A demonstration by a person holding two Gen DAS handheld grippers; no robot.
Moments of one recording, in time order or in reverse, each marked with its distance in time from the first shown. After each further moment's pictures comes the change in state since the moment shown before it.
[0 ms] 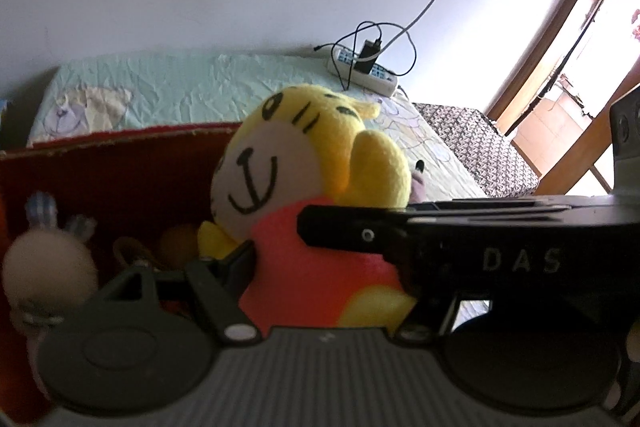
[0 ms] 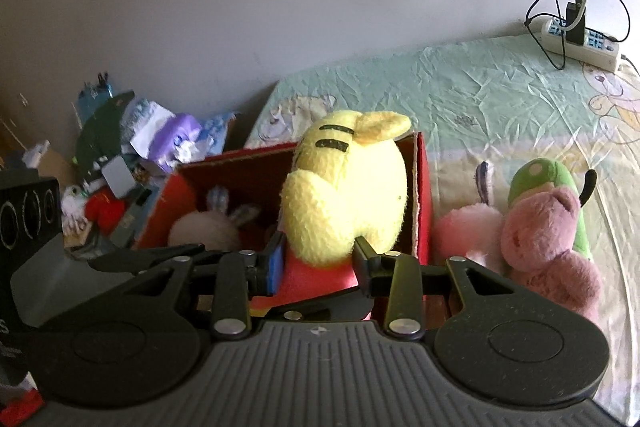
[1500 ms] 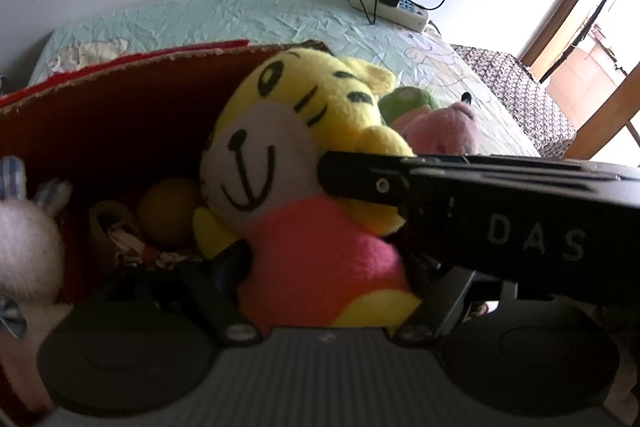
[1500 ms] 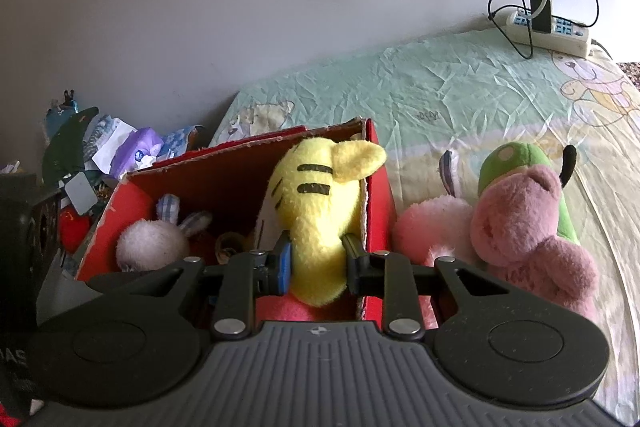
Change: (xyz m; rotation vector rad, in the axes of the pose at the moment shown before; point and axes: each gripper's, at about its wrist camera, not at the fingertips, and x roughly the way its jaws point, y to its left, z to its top) left arm 0.058 -0.002 -0.007 0.028 0.166 0.104; right arm 0.015 -0.026 -0.015 0.048 -0.067 -0.070
